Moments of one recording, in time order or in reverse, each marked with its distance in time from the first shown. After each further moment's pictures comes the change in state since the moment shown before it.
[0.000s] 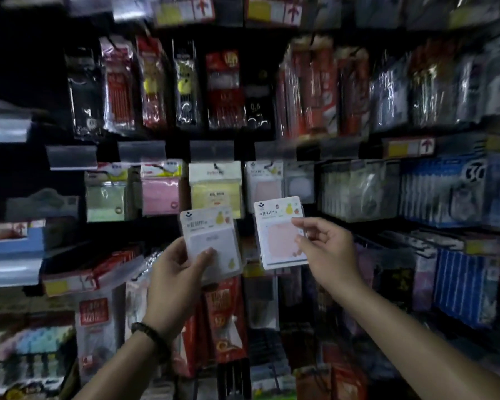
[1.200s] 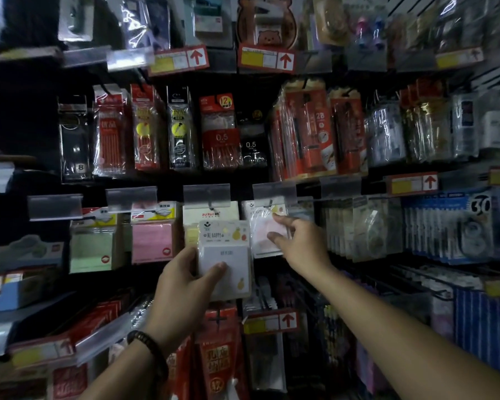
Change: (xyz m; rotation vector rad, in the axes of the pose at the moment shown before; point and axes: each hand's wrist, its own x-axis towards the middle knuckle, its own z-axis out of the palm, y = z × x) left_hand 0.060 0.036 0.020 0.148 -0.146 0.024; right_hand 0.120 0.006 0.046 -0.366 -0.023 -0.071
